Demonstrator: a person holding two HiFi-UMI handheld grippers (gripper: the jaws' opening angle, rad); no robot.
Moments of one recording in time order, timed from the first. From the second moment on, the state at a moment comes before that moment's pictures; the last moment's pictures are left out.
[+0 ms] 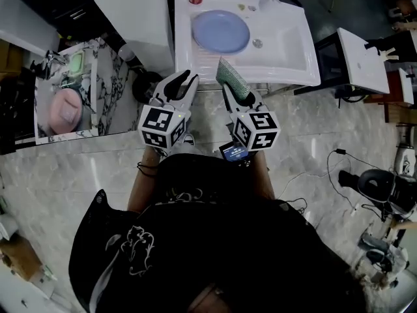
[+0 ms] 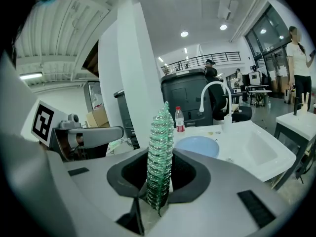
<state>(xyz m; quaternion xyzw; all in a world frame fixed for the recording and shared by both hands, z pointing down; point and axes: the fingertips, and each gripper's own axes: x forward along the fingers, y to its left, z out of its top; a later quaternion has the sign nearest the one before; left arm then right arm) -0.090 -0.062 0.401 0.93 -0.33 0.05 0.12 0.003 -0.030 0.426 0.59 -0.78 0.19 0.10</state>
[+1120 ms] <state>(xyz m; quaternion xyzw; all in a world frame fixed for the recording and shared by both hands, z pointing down) -0.016 -0.192 0.482 0.87 -0.42 0.11 0.24 0.146 -0.233 0.463 0.51 -0.81 0.21 0.19</state>
